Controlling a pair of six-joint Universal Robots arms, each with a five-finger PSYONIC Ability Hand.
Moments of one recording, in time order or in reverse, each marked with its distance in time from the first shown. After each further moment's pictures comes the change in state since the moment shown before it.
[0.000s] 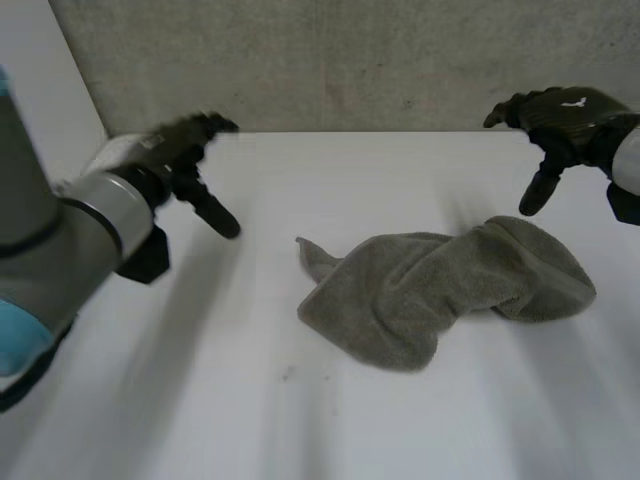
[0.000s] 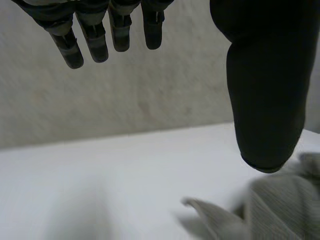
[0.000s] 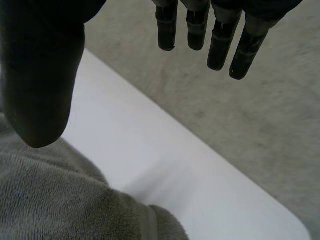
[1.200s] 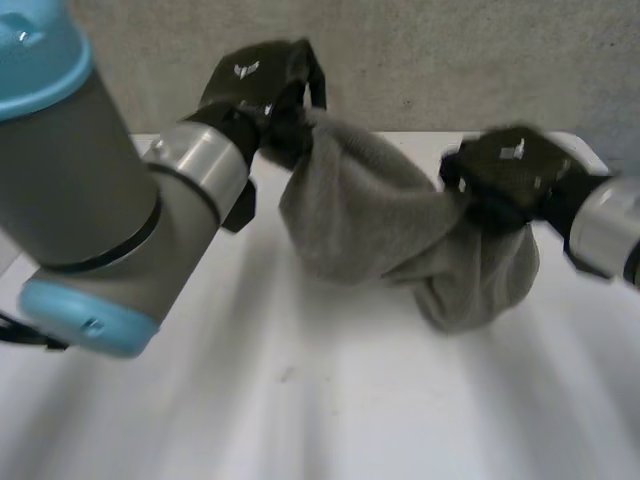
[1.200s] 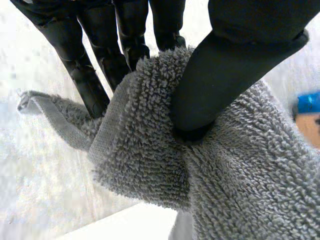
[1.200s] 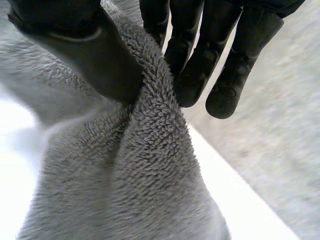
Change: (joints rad) left arm -0.217 -0.068 0.183 0.175 -0.044 0.139; right arm 0.142 -0.274 0.410 -0.155 -0.041 -0.073; left_hand 0.990 1.033 1.033 1.037 0.981; right_hand 1.083 1.063 1.084 1.074 1.090
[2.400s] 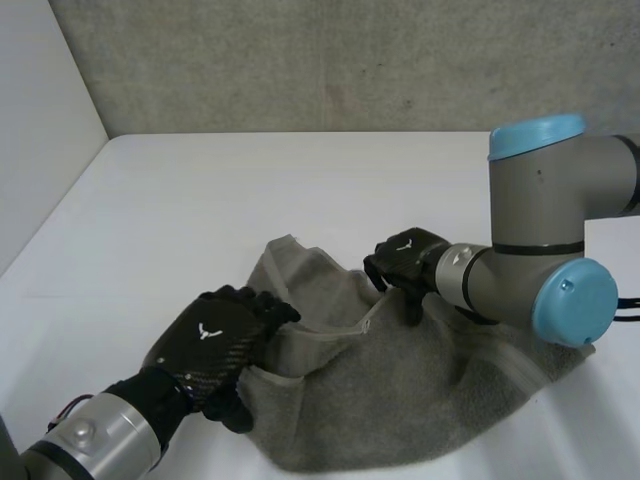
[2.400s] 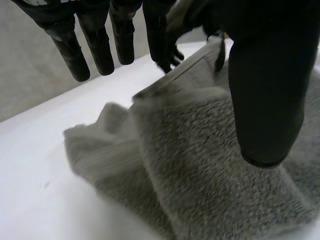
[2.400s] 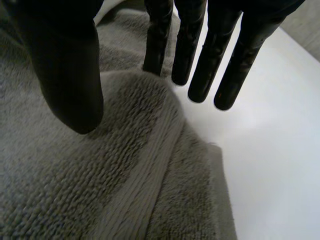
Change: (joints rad) left arm 0.172 0.420 -0.946 0.115 0.309 0.291; right arm 0.235 0.612 -0.434 0.216 0.208 -0.089; left_hand -0.859 -0.902 -0.903 -0.905 -0.874; right_hand -0.655 -0.654 -0.670 -0.680 -0.663
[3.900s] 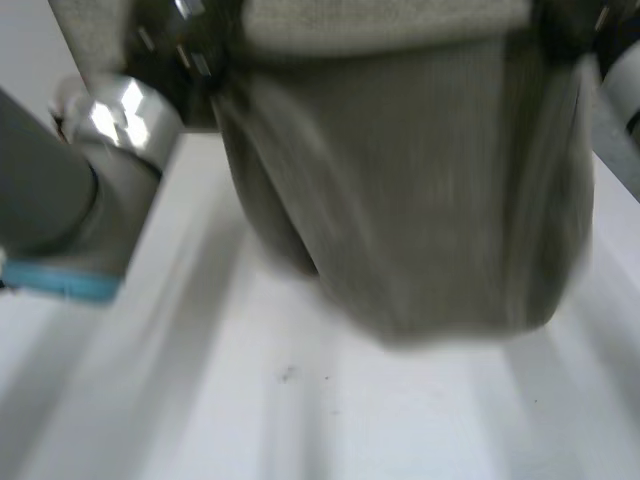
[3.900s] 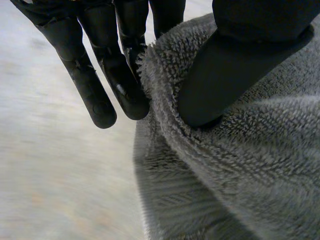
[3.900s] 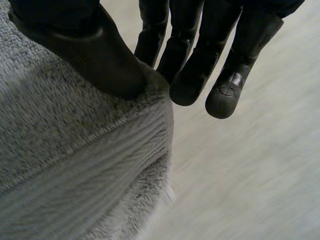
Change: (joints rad) left arm -0.004 -0.328 0.809 0.323 -0.216 0.253; right arm -0.259 -0.479 0.124 -0.701 0.019 0.069; left_hand 0.866 0.902 0.906 0.905 0.879; right_hand 0.664 0.660 0.678 0.681 0.680
